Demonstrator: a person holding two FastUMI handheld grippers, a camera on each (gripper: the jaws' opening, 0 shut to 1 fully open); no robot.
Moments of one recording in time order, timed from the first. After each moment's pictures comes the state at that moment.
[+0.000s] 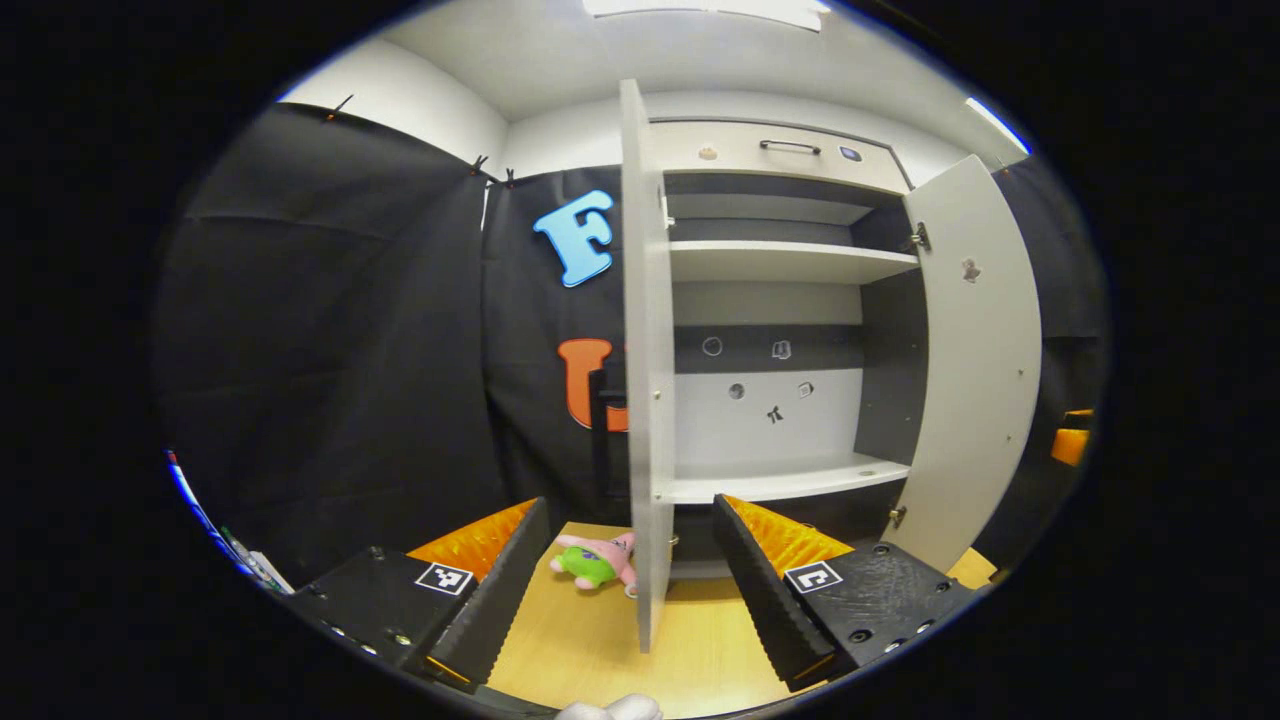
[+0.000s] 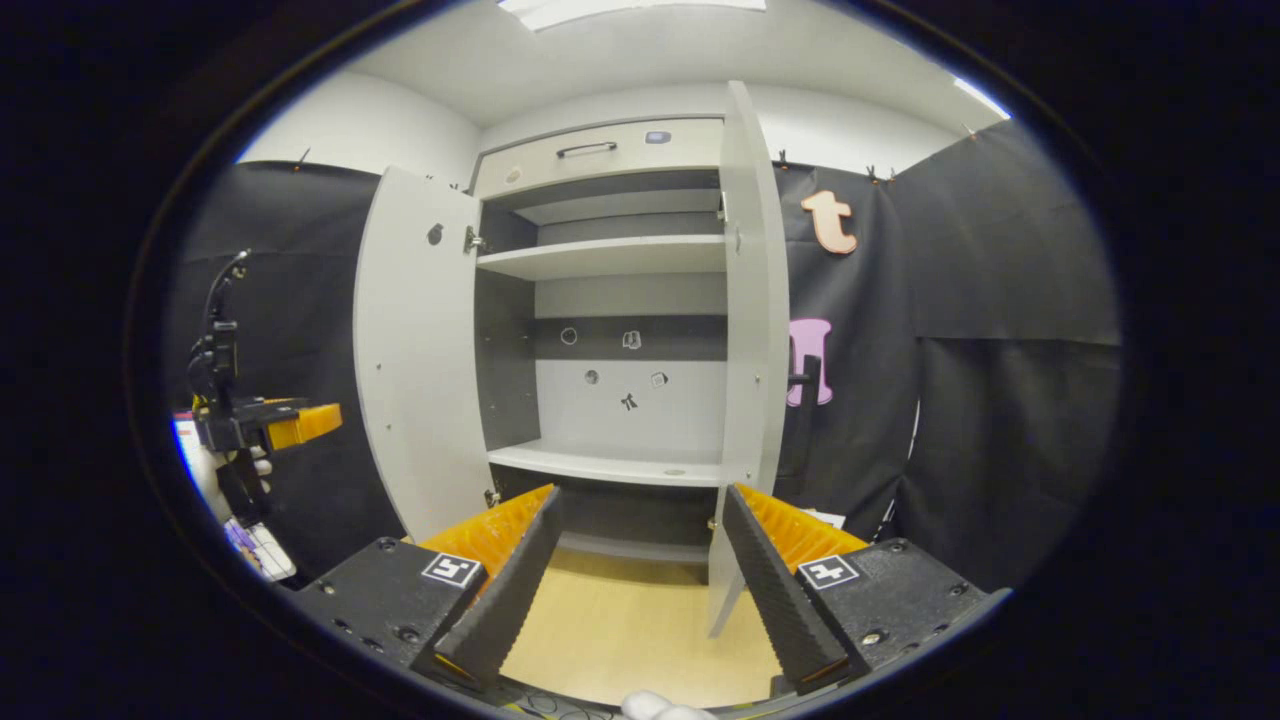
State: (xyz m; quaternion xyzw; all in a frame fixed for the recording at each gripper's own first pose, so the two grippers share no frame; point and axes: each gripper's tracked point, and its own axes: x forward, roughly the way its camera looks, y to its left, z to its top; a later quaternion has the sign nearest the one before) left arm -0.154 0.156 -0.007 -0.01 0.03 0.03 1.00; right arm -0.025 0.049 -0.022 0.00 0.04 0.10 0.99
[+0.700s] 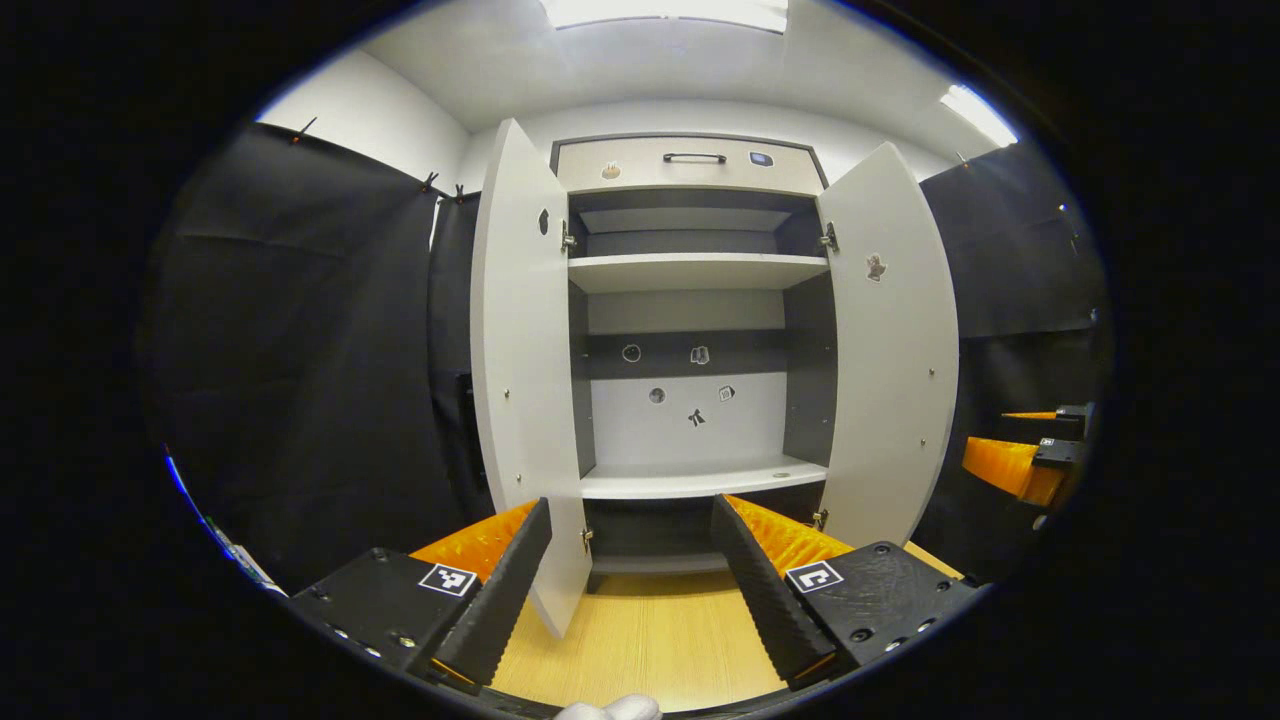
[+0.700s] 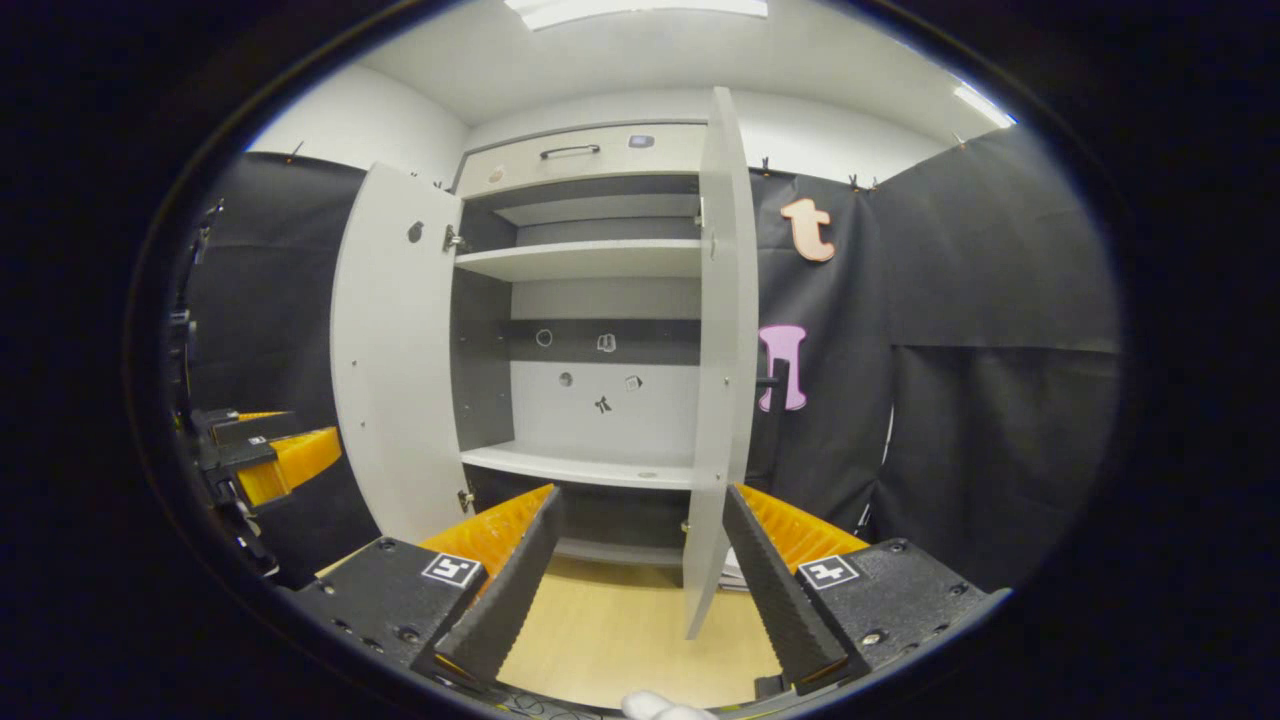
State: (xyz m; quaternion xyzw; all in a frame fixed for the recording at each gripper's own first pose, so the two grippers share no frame) left arm -0.193 0.056 -0.014 0.00 0.02 0.00 1.00; right arm -0.025 0.032 -0.028 -0.01 0.03 0.06 1.00
